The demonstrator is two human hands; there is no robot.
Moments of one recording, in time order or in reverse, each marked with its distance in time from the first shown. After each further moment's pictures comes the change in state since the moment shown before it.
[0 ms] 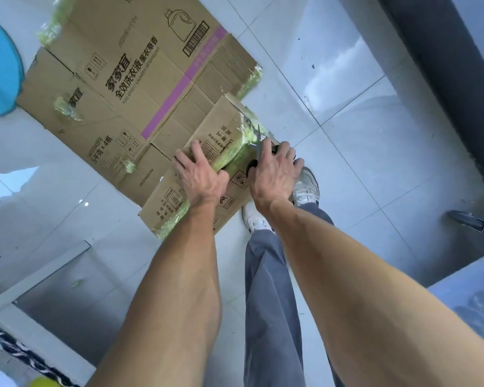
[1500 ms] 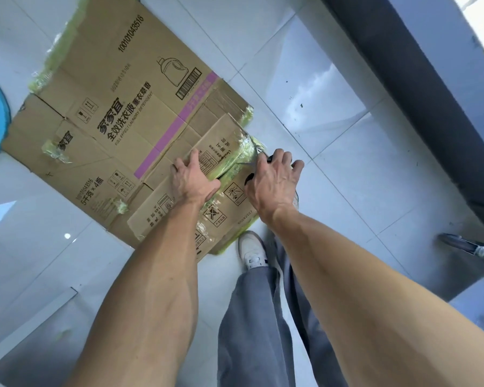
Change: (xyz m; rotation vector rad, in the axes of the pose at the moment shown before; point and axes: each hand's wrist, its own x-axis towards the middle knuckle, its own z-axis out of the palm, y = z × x) left_hand 0.110 0.018 -0.005 0.069 -0.178 0.136; right_hand 0.063 -0.023 -0.033 -0.181 0.001 -0.082
